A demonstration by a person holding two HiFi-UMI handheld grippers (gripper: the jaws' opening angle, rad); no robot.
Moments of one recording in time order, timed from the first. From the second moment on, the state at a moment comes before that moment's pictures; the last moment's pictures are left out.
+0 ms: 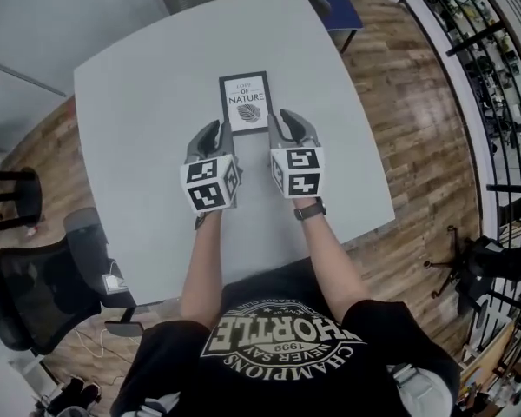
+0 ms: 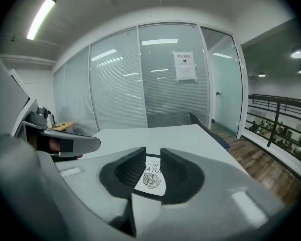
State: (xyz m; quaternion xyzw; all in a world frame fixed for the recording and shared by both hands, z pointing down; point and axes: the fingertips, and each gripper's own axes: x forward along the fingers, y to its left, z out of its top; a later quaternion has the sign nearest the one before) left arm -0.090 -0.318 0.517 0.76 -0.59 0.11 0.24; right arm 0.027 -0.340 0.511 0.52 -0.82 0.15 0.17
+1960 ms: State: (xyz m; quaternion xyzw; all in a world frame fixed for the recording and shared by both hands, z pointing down) left arm -0.086 -0.101 0.355 0.79 -0.61 0.00 0.03; right arm 0.034 -0.113 0.350 0.53 -0.85 0.00 0.01
